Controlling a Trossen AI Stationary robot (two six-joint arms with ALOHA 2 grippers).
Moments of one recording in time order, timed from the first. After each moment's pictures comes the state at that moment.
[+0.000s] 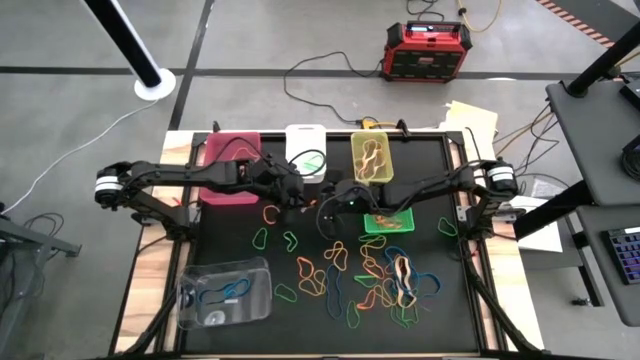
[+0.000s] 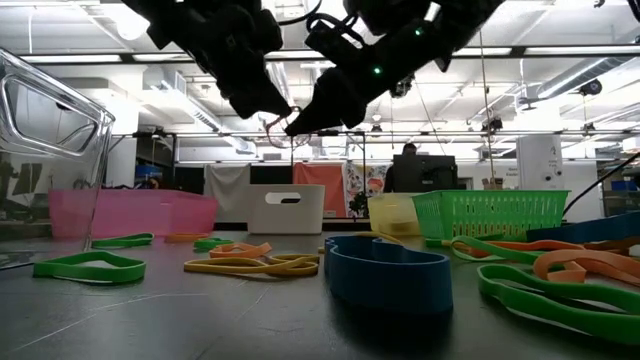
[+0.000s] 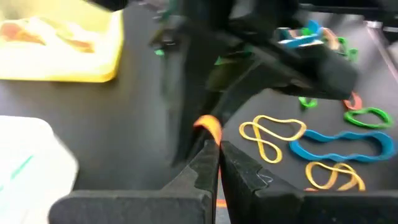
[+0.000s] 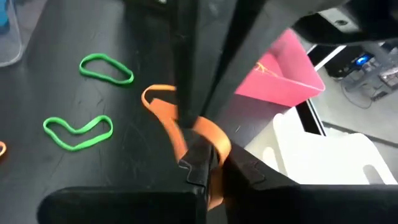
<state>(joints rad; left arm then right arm) 0.20 1.40 0.96 -0.27 0.20 0.03 -0.03 1.79 1.12 0.17 0.20 -0.36</state>
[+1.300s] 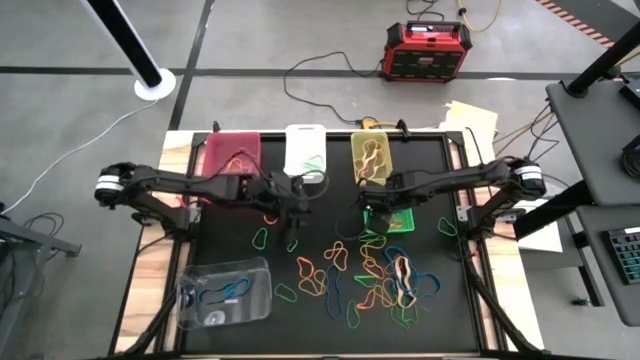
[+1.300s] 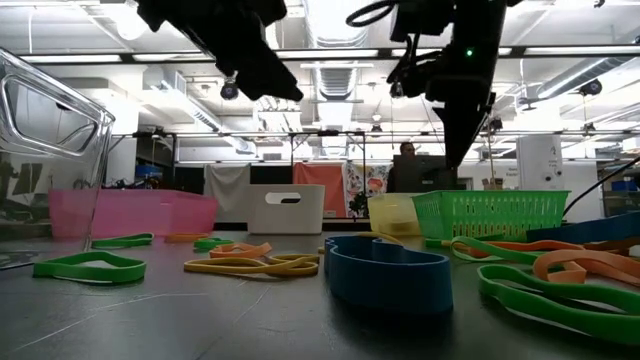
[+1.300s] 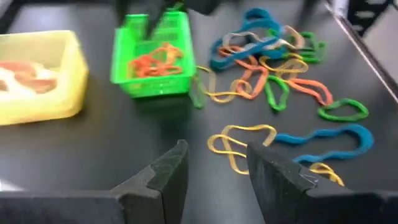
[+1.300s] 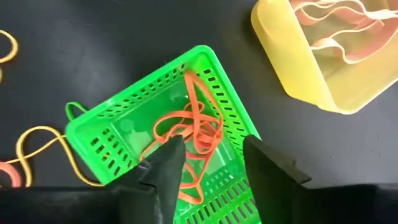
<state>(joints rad) 0.02 1.41 0.97 -0.21 0.11 0.06 -0.02 1.58 1.18 -1.02 0.26 0.43</state>
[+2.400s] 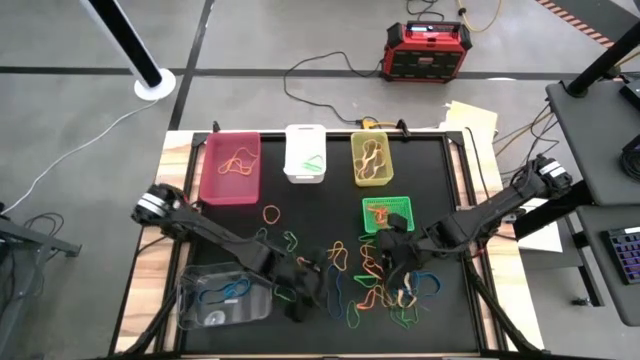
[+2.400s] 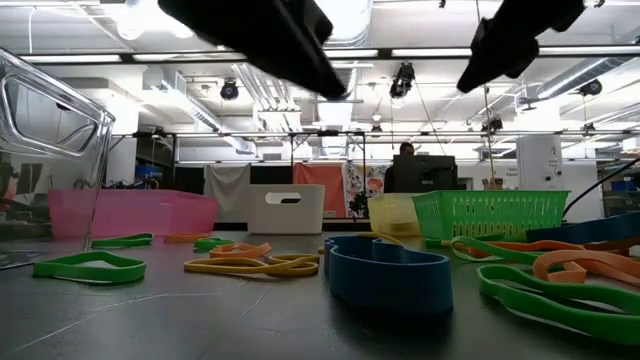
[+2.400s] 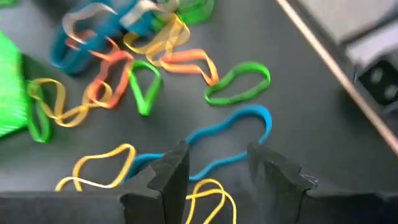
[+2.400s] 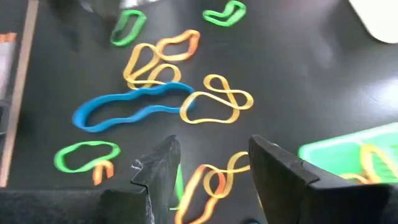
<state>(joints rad) -0.44 1.84 1.29 -0.27 -0.12 0.02 0.47 1.35 0.96 -0.49 0.34 0.53</state>
